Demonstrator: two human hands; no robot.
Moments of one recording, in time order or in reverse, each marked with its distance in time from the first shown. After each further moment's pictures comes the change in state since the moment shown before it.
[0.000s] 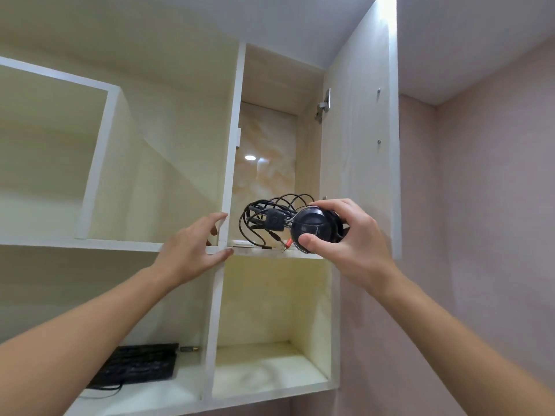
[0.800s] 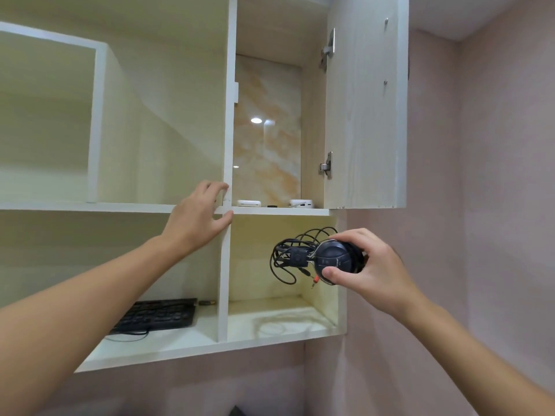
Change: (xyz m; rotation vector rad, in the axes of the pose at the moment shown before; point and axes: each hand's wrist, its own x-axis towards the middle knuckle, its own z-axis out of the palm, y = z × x) left_hand -0.017 0.017 0.000 0.062 0.037 0.010; right_hand -0.099 0.054 -0.003 -0.012 -0.171 0.147
